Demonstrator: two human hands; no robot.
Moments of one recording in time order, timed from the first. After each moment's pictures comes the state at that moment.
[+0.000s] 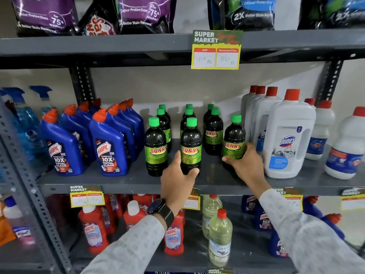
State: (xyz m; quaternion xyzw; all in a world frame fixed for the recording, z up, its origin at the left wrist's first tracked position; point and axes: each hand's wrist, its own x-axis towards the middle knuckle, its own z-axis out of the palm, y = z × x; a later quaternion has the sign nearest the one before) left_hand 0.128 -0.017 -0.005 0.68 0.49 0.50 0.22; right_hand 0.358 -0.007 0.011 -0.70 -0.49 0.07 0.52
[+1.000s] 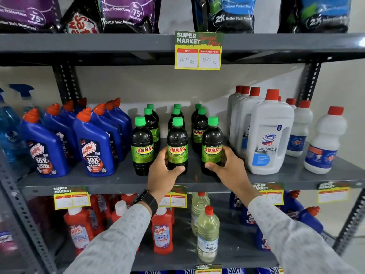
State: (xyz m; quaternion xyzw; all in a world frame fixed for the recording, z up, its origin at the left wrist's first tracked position) left_hand 0.126 0.018 -0.017 0.68 0.41 0.53 0.29; right_hand 0.351 -0.030 -0.002 -0.63 -0.58 0.12 0.50
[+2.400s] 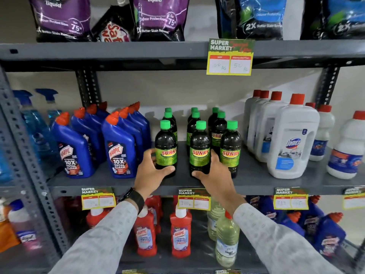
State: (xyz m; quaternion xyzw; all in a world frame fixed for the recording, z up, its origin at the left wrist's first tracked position) left_hand 0.021 0.039 0.000 0.66 0.48 0.50 0.28; right_hand 0.230 -0.032 0.009 -0.66 -0.60 0.08 0.45
